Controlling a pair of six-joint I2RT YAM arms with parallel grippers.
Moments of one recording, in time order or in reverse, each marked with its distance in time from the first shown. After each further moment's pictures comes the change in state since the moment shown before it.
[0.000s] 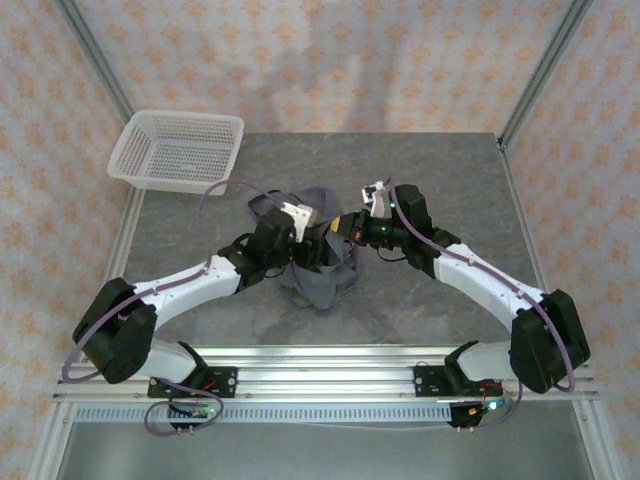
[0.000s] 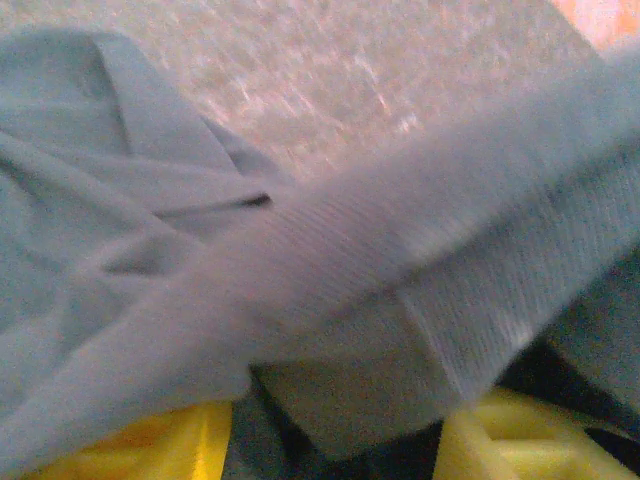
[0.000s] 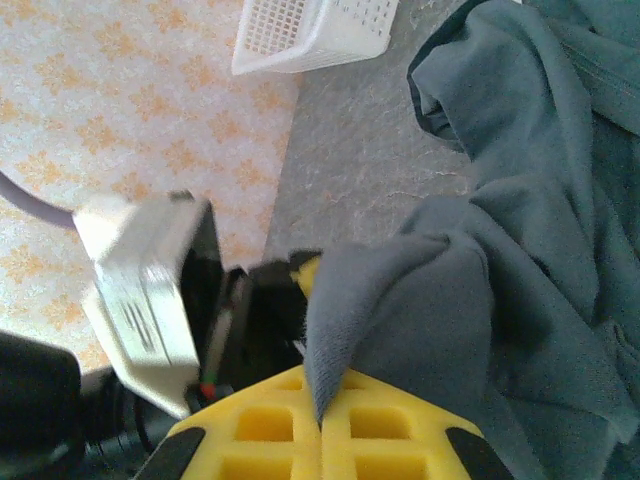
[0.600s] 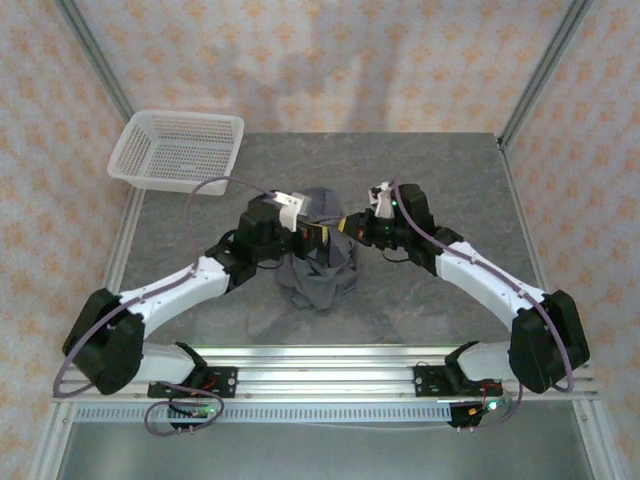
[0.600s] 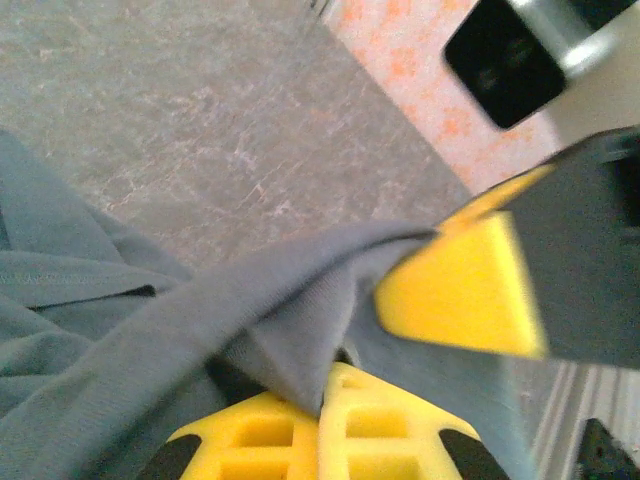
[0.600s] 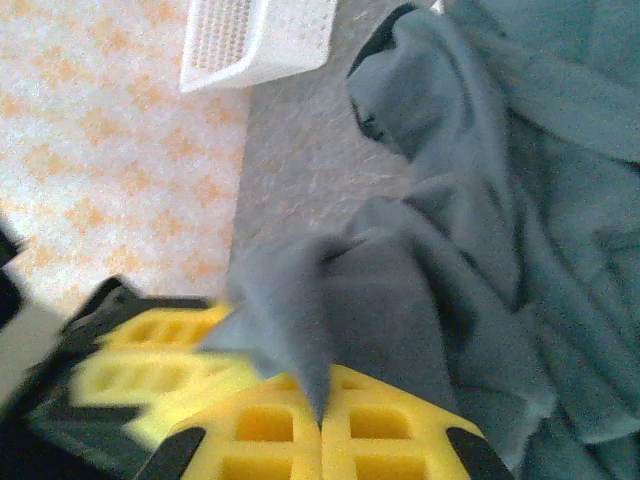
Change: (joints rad) left arm 0.052 -0.091 -0.017 0.136 0.249 -0.108; right arm -0.041 0.003 0.015 -0.103 0.062 -0.002
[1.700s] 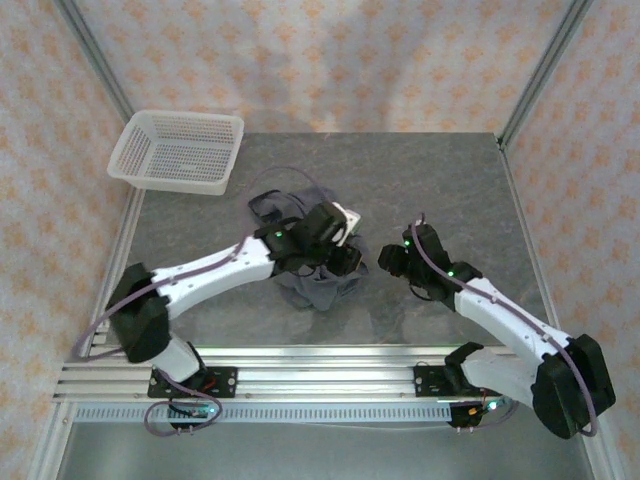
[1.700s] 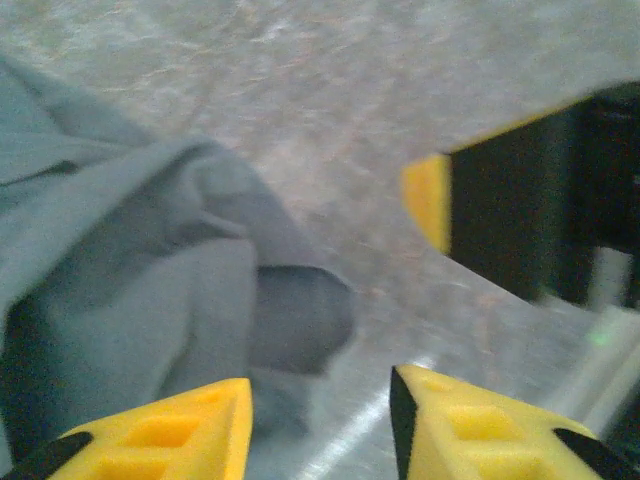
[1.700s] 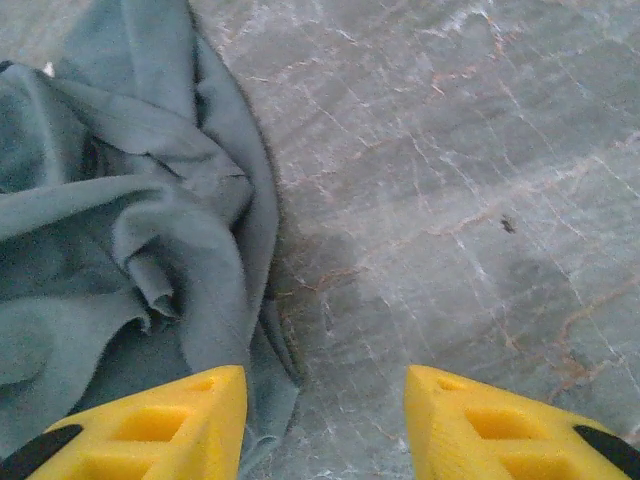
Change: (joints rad) left arm -0.285 0.314 0.505 -0.699 -0.326 0.099; right arm 0.020 -0.262 -0.270 -0.269 0.562 -0.084
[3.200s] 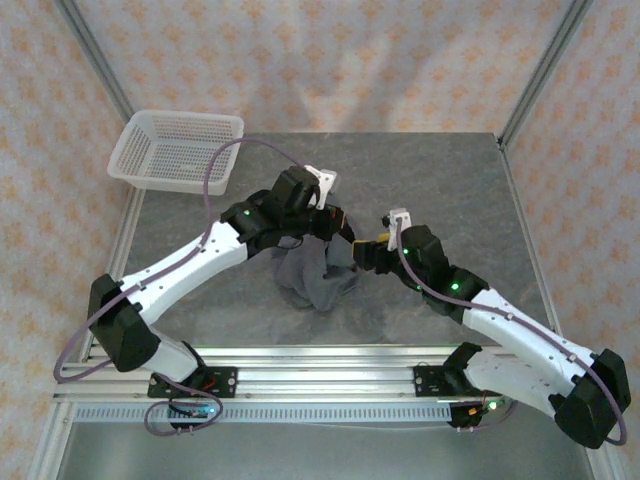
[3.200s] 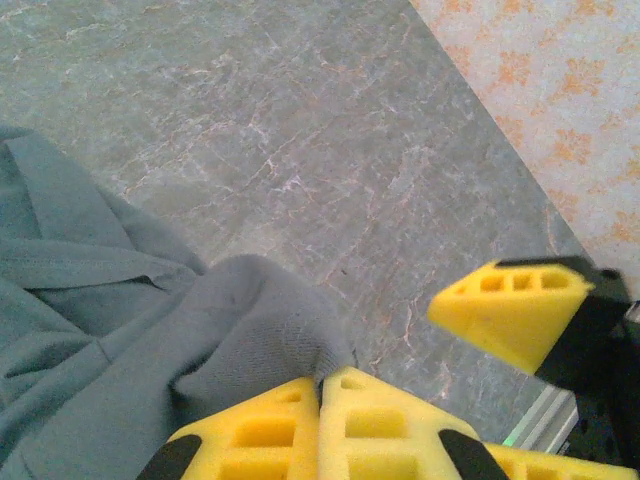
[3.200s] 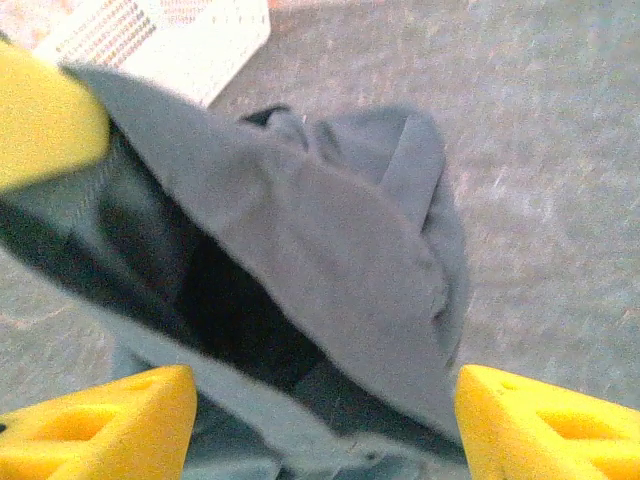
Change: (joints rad) left arm 0.142 -0.137 0.075 0.023 0.122 -0.082; right arm 0.201 -0.123 0.068 0.180 0.060 -0.422
